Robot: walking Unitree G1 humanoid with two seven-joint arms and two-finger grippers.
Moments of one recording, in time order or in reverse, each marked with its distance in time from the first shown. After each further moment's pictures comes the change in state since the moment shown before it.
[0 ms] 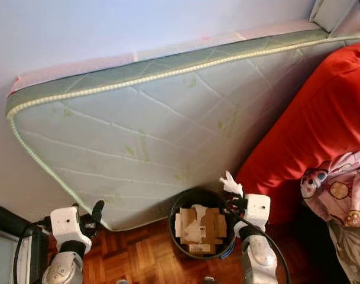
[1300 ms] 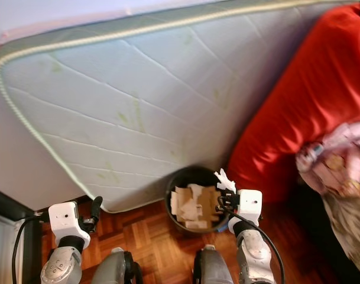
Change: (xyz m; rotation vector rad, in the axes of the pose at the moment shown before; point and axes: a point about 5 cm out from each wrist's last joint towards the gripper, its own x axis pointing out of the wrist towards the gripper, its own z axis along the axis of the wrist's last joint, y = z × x) left arm 0.006 0.001 0.008 -0.001 -0.009 0.004; right arm 0.007 0.011 0.003 -0.020 0.017 0.039
